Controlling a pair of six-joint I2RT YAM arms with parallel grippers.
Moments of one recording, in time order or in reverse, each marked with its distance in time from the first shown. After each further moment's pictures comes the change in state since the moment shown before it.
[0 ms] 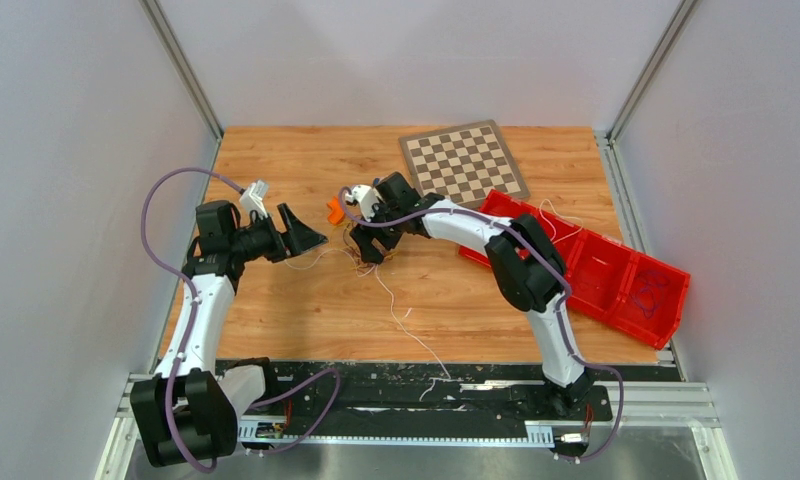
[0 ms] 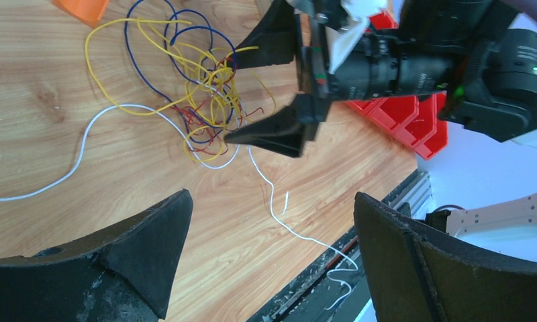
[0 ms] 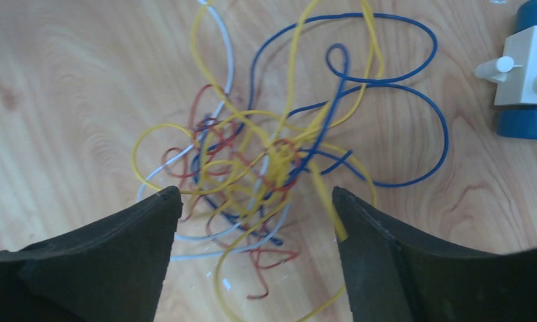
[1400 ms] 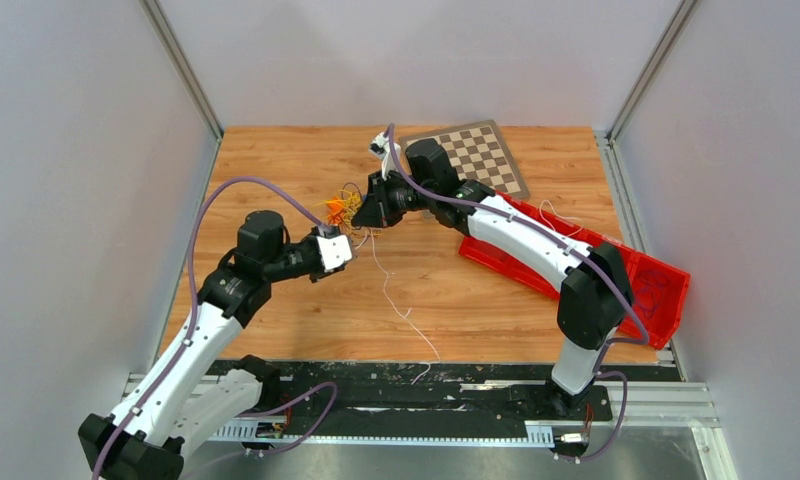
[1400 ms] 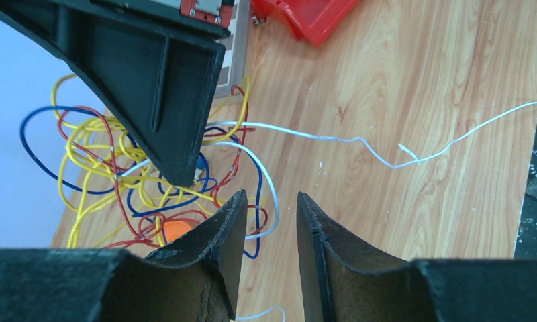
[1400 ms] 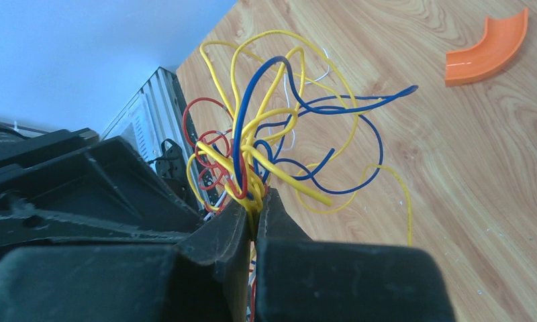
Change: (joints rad) left arm -0.581 -0.215 0.069 -0.076 -0.240 1.103; right arm -0.004 -0.412 -0.119 0.138 -0.192 0.605
